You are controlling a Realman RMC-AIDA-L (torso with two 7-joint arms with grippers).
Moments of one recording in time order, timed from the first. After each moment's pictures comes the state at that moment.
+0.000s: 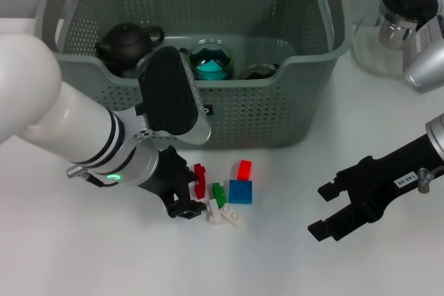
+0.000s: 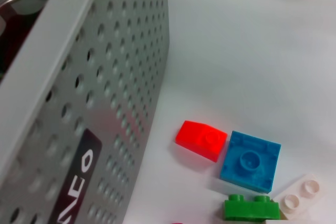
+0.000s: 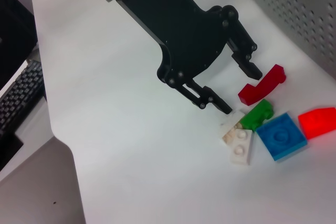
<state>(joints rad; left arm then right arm) -0.47 -2.17 1.59 1.25 2.59 1.26 -2.12 0.68 2.07 -1.09 -0.96 -2.34 -1.73 2.04</state>
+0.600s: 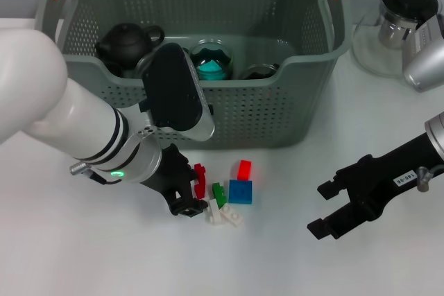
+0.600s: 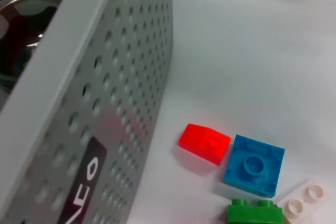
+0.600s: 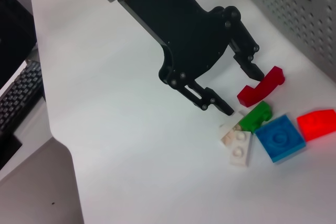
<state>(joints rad) -0.49 -2.17 1.59 1.24 2.60 1.26 -2.14 0.69 2.07 -1.09 -0.96 -2.34 -1.73 2.04</state>
